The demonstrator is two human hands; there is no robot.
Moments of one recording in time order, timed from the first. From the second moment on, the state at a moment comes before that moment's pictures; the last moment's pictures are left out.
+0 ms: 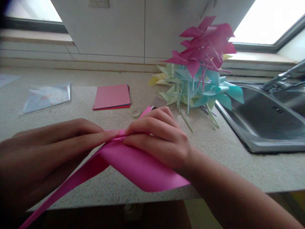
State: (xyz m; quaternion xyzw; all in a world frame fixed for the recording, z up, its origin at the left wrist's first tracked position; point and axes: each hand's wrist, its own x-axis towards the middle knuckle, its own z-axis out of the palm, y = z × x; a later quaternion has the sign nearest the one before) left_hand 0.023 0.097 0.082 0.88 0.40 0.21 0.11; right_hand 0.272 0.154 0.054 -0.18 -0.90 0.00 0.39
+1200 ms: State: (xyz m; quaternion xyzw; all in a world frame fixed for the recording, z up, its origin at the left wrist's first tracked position) left_hand 0.024 0.096 0.081 0.88 0.41 0.20 0.10; right_hand 0.271 0.155 0.060 -0.15 -0.91 0.08 0.38
